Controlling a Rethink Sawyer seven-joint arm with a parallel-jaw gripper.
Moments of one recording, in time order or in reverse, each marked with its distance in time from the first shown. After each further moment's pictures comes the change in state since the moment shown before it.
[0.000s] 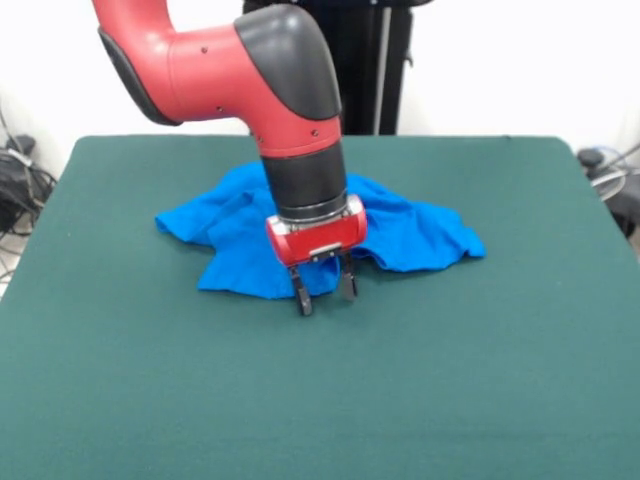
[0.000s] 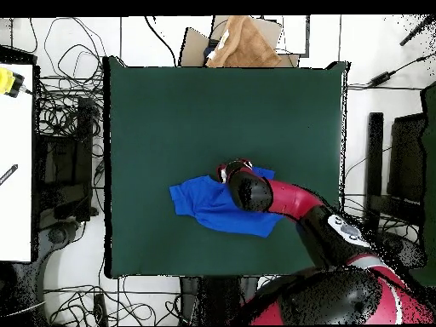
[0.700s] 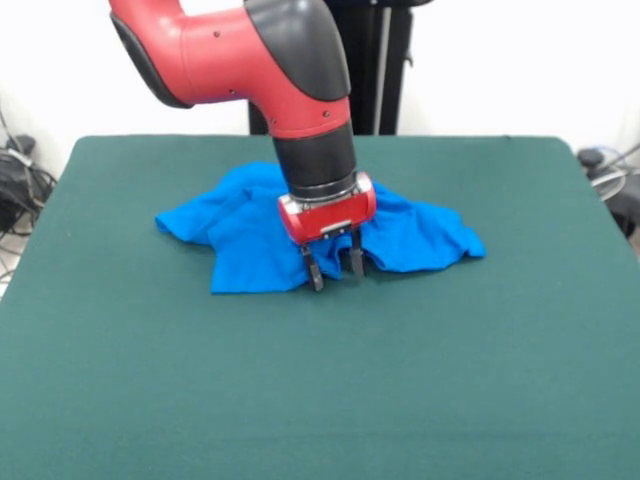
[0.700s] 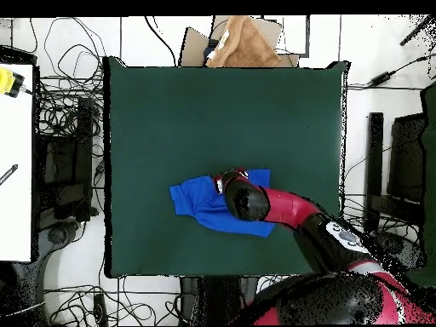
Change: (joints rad) arm 0.003 -0.030 -0.012 0.075 0.000 0.000 0.000
